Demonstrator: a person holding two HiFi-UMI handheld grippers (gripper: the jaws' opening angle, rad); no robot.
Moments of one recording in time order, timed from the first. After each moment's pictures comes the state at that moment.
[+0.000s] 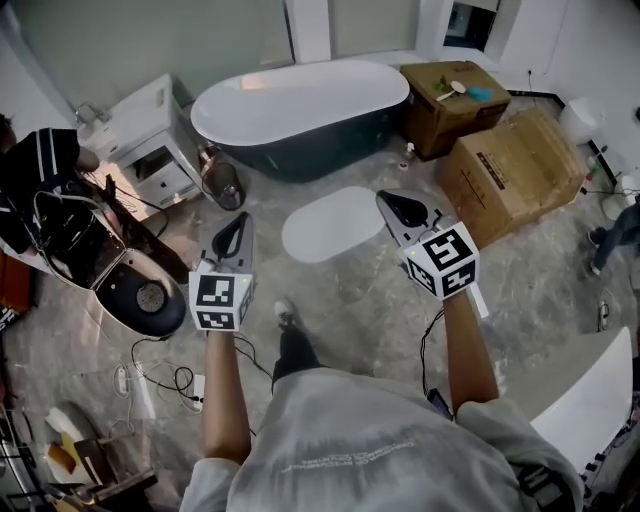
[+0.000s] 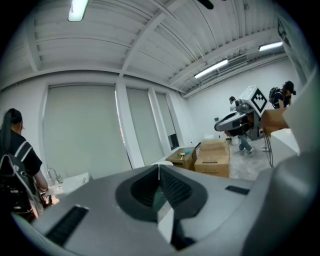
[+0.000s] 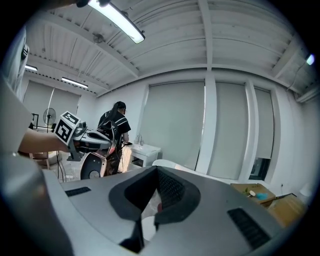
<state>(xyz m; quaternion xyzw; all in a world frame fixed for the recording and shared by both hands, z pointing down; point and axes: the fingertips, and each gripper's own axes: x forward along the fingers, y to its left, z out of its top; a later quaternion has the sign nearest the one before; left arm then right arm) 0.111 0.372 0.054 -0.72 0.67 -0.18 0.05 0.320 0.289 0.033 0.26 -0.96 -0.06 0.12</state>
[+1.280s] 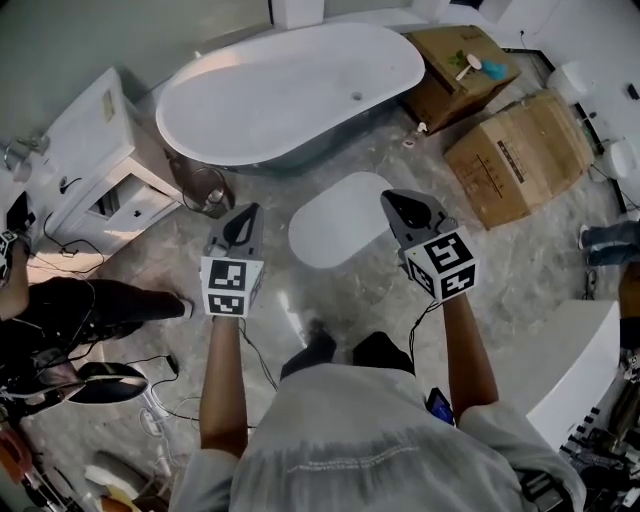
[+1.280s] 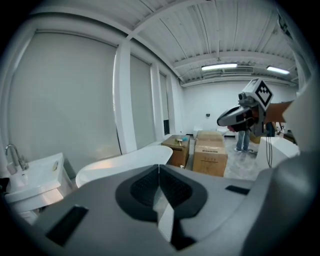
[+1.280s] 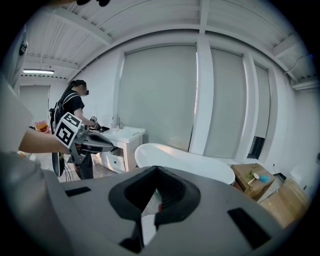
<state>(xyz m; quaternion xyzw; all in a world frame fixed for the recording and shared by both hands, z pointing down) -0.164 0.084 0.174 -0.79 0.57 -0.21 -0.06 0.047 0.049 0.121 0.34 -0.91 0.03 0.23</state>
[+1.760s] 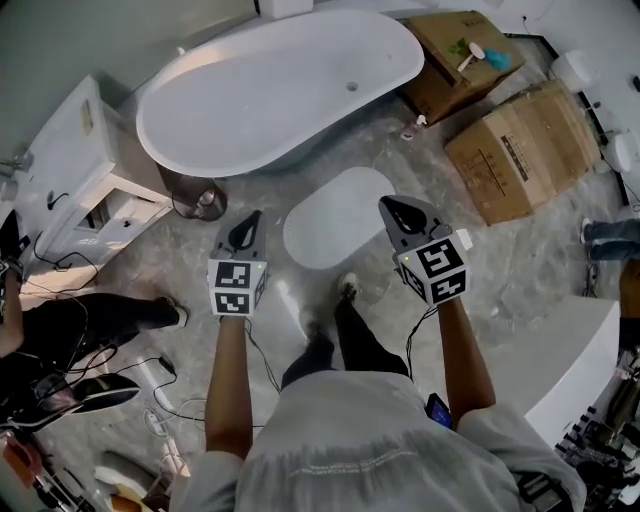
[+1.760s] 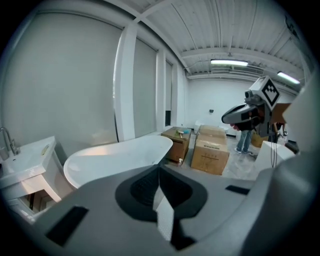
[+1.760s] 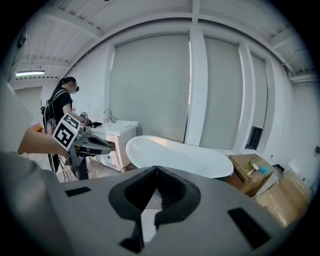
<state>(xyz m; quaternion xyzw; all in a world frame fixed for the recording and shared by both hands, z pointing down) -0.146 0.010 0.240 -0.78 0.56 -0.22 -0.13 0.068 -0.023 0.172 0.36 -0.90 0.07 0.26</state>
